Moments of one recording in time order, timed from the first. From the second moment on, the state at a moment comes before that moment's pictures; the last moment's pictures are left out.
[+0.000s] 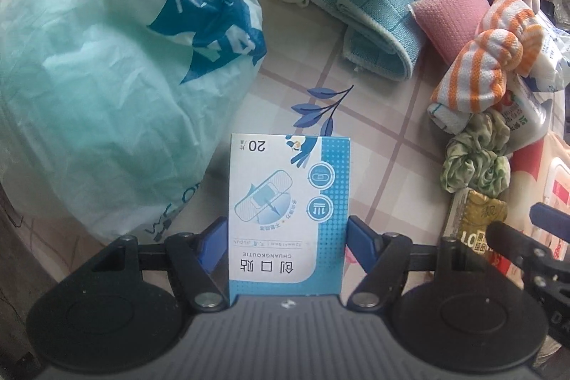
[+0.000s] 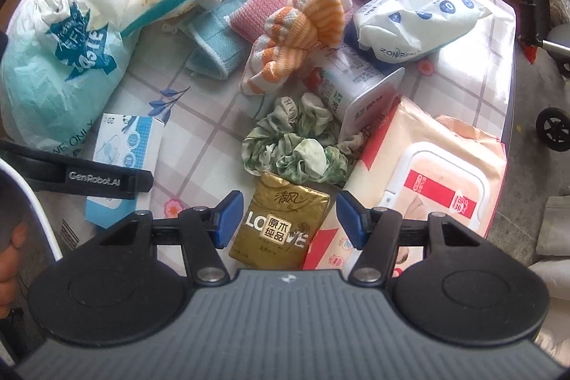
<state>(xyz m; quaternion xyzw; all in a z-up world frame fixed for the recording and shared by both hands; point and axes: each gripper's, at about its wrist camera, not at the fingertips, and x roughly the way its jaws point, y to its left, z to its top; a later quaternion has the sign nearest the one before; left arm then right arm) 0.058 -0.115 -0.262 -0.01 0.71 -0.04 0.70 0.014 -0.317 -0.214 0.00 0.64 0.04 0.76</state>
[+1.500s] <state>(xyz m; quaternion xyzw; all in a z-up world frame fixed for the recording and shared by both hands) 0.017 -0.041 -0.300 -0.03 0.70 -0.05 0.71 -0.008 -0.255 -0.237 0.01 0.68 0.06 0.73</state>
